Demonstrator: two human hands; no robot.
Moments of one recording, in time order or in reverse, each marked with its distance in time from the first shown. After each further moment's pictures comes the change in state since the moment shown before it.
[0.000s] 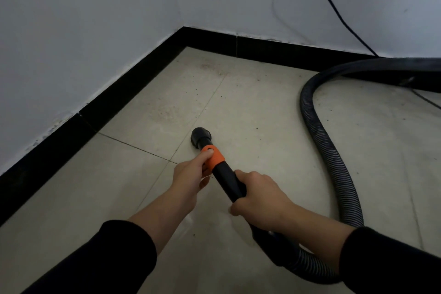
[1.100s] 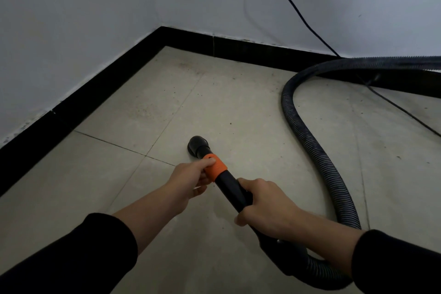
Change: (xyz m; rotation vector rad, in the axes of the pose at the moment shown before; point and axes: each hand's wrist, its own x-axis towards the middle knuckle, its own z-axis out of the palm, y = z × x) left_hand -0.067 -0.031 0.055 0.246 -0.179 -0.113; right_hand -0.090 0.062 -0.039 -0.021 -0.031 0.067
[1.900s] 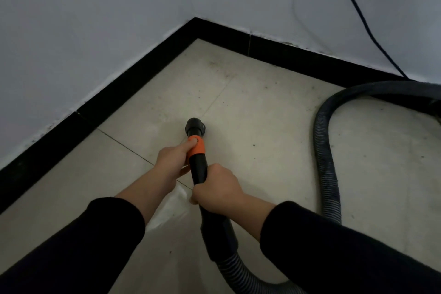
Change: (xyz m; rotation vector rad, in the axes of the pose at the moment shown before) left_hand 0.077 0.088 -0.031 -0.148 0.313 -0.006; right_hand 0.132 -0.085 -0.025 0.167 -0.181 0.050
